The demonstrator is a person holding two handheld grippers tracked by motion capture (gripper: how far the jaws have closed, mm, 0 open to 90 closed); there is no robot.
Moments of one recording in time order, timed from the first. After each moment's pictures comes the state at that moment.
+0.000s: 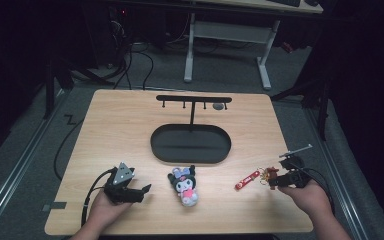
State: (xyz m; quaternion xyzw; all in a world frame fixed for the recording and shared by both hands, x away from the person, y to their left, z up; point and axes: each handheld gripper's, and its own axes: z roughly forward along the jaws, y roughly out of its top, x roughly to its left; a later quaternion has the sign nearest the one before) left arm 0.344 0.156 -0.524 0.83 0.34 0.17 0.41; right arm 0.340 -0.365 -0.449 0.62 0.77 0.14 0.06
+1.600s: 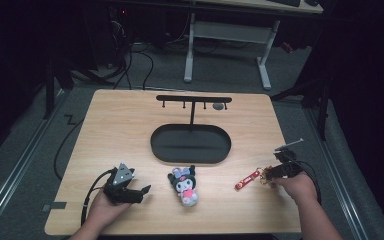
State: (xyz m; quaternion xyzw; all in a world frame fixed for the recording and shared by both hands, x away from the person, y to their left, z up) left arm 0.343 0.157 -0.525 0.83 0.33 0.16 0.41; right arm 0.386 -0.376 -0.487 0.67 0.73 0.11 0.03
